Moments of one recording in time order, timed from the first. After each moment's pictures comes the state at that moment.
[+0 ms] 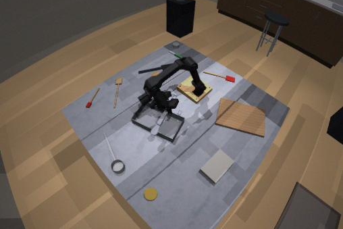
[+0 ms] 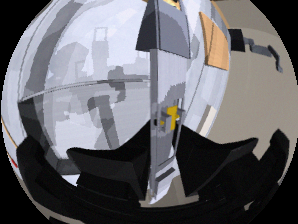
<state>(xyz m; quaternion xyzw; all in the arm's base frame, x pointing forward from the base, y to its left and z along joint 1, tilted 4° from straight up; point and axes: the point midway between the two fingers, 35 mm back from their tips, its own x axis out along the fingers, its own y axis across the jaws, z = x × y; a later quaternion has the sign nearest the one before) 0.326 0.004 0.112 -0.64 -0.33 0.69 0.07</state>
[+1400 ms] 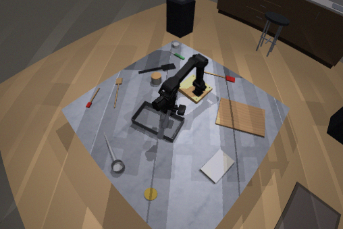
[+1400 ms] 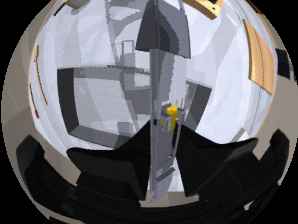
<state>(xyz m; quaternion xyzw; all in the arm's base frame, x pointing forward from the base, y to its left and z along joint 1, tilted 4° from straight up) 0.330 0.023 0.111 -0.69 -0.20 0.67 -0.15</state>
